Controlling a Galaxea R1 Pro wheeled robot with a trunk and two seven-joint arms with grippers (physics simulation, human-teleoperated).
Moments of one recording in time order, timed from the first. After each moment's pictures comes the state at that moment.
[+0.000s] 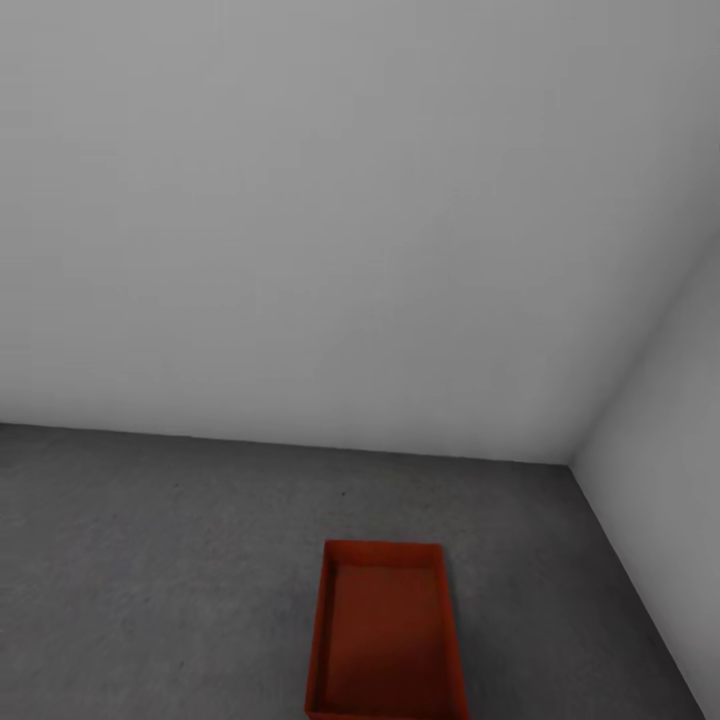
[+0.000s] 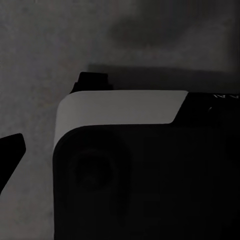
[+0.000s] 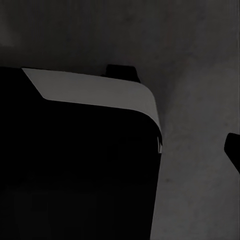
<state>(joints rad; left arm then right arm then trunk) -0.28 -0.01 0.03 0.00 0.05 -0.03 -0.03 -0.24 0.08 0.53 0.03 -0.43 -0.08 -0.19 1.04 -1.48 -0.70</state>
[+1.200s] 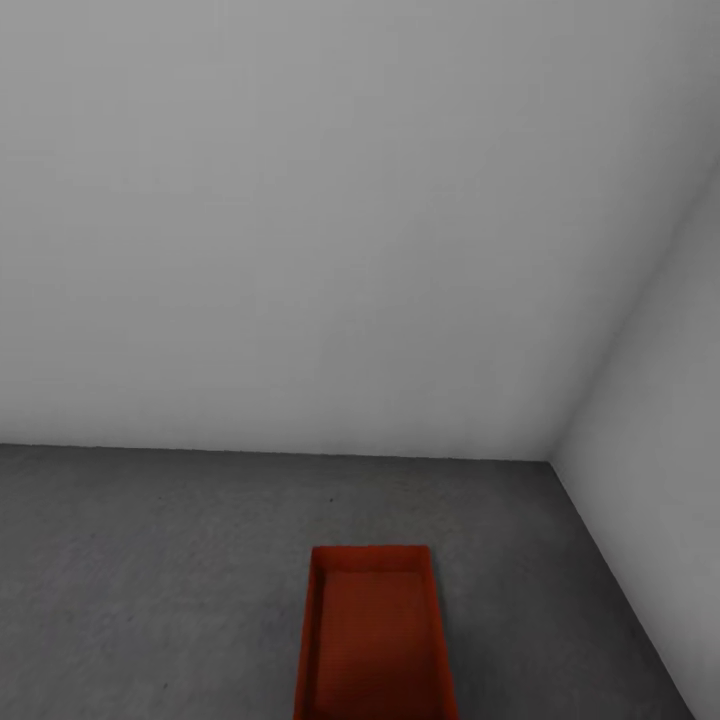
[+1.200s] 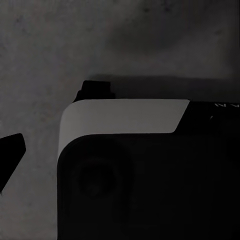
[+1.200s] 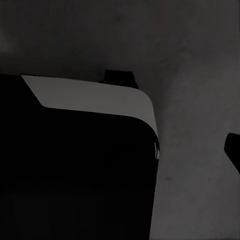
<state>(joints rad) -0.28 -0.01 0.03 0.00 0.05 -0.04 -0.02 -0.24 0.08 0.53 0.03 -0.43 -0.08 -0.19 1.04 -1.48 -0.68</state>
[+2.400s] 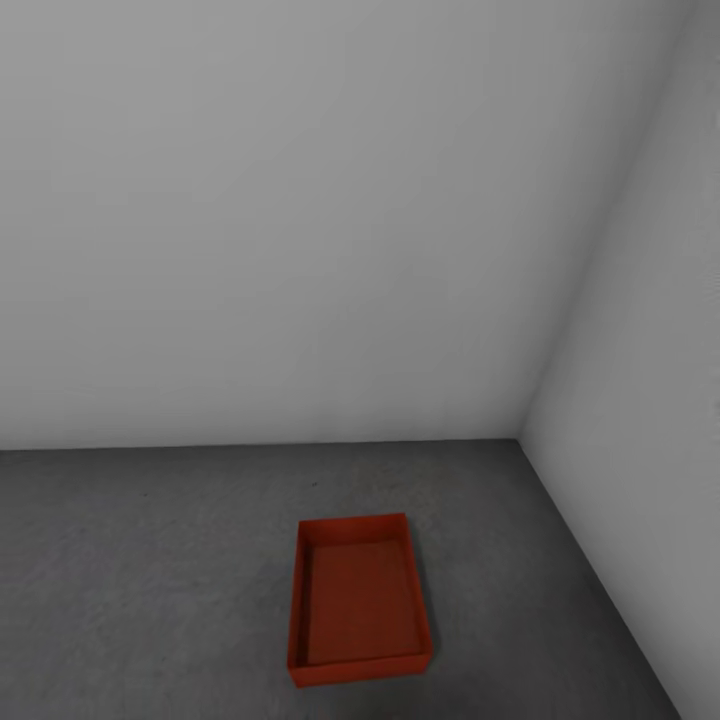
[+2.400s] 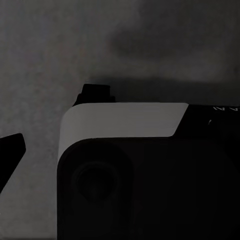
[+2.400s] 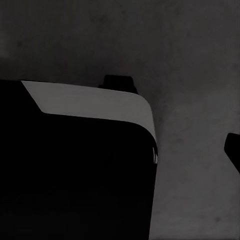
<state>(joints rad) -0.28 -0.01 0.03 0.00 0.05 -0.04 -0.02 -0.24 0.08 0.53 0.03 -0.43 -0.09 -0.19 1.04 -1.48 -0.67</state>
